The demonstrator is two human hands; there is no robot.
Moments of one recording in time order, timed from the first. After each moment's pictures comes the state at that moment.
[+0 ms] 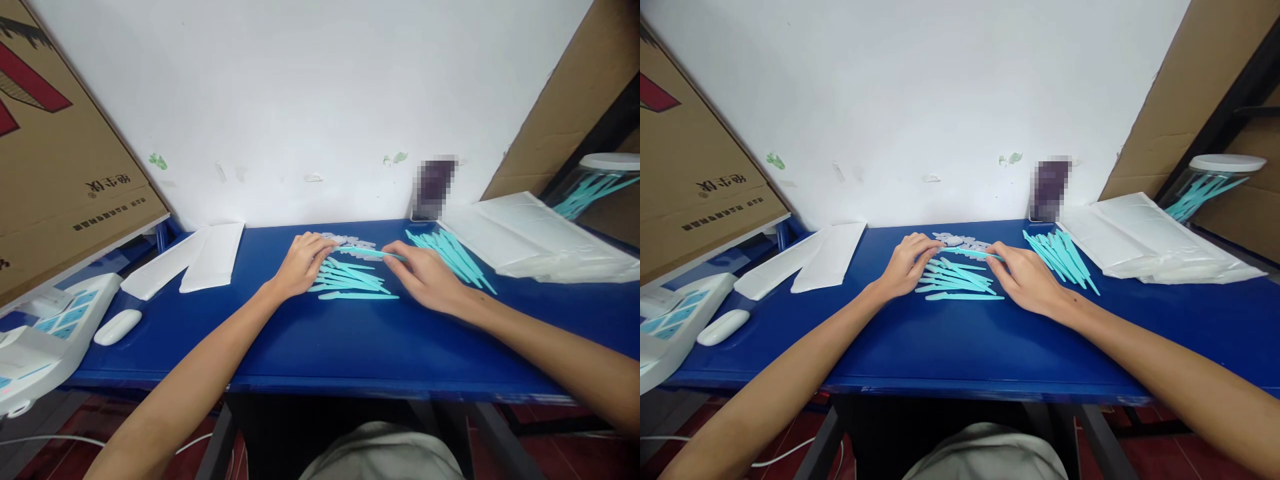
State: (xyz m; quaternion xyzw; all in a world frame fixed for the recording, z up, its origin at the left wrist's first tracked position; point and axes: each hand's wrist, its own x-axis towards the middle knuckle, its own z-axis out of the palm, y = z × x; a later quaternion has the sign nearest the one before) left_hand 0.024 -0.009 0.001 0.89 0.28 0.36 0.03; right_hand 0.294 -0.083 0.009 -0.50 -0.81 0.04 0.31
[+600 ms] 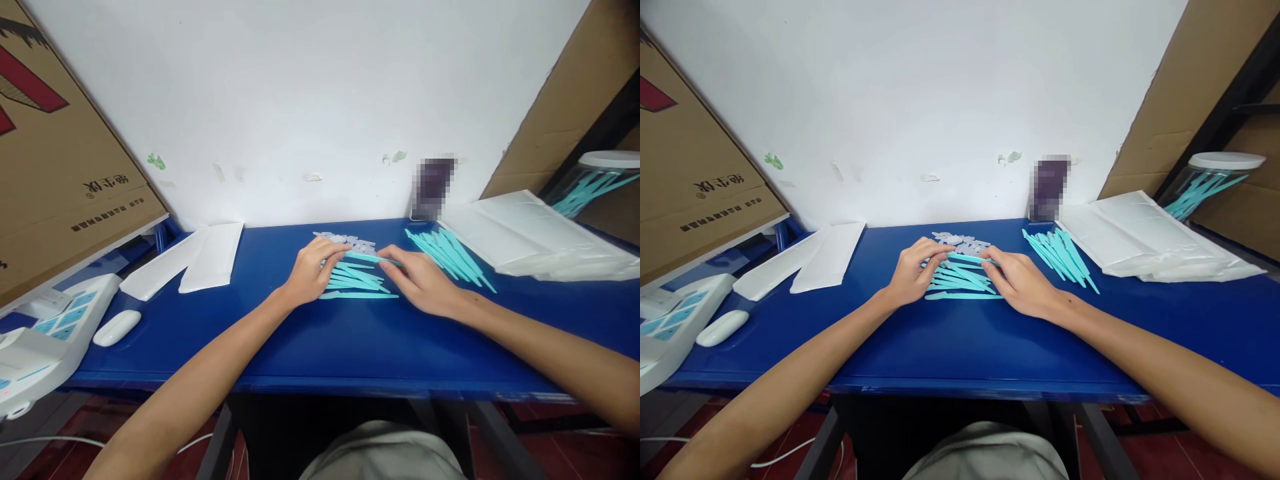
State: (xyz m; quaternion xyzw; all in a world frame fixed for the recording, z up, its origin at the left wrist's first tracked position) left_hand 0.043 -0.023 -0.001 0.87 0.23 0.43 0.09; right_hand 0.293 -0.083 0.005 -0.46 -0.83 0.07 0.31
